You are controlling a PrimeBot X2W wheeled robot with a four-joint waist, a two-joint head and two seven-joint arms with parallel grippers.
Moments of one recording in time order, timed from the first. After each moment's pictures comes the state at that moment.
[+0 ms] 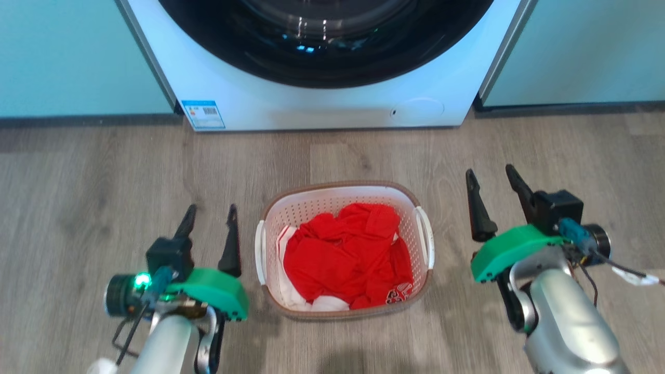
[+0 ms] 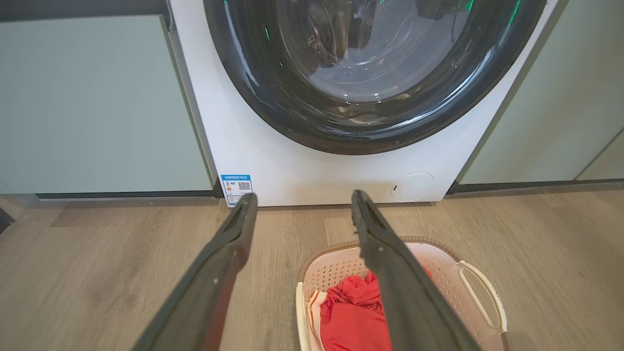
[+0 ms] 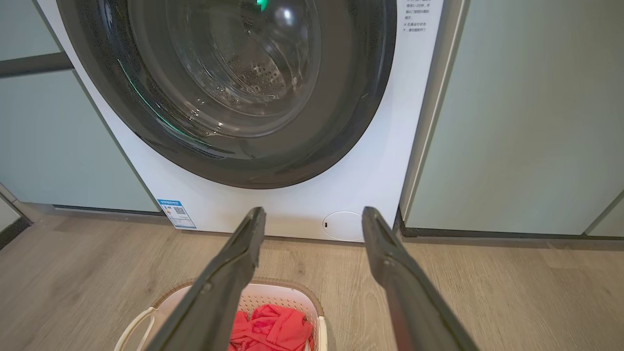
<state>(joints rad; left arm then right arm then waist) -0.18 0.06 -0.26 0.38 -0.20 0.06 -0.25 -0.32 -0.06 0.16 0.45 0.22 0.13 -0.25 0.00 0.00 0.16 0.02</state>
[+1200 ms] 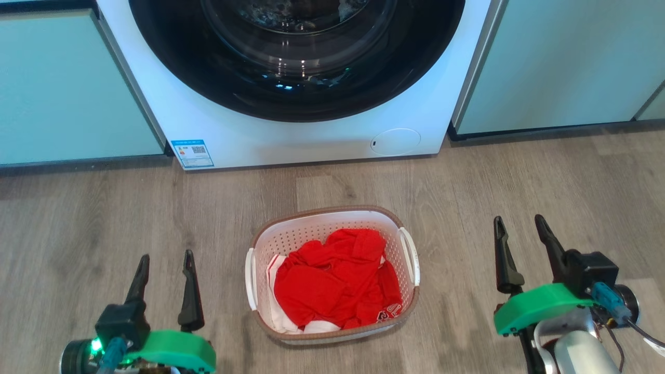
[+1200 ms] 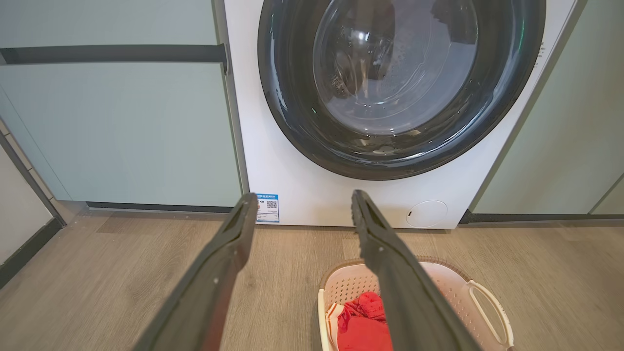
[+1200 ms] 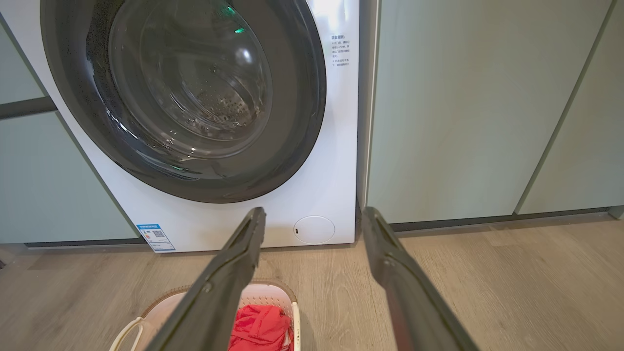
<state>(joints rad) 0.13 0.06 -0.09 0.08 -0.15 0.06 -0.25 -0.04 -0.05 0.06 0.20 0.21 0.13 -0.25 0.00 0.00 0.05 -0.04</state>
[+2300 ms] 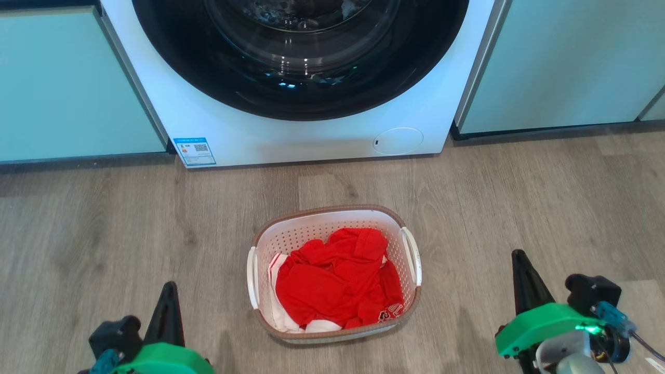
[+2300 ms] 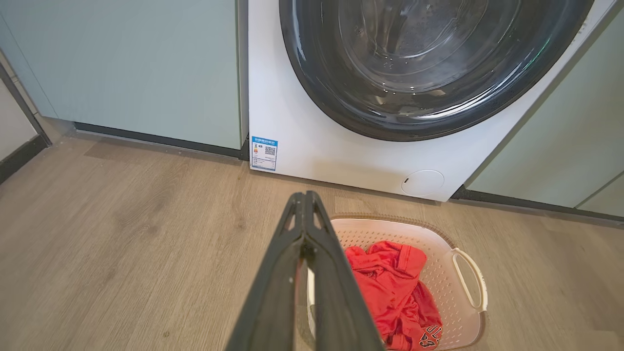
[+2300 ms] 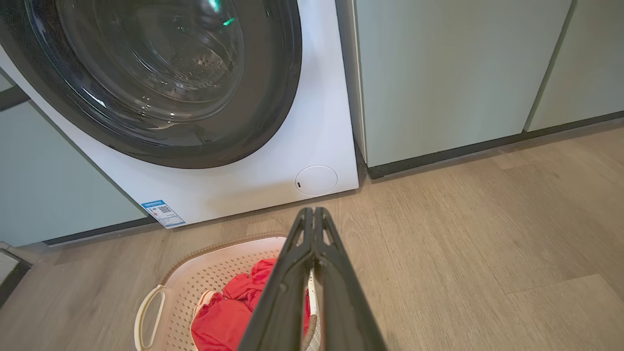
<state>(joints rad) 0.16 0.05 -0.09 0.17 -0.30 0.04 -0.22 0.01 -0.04 0.06 0.28 0.35 0.13 -0.23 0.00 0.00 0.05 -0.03</state>
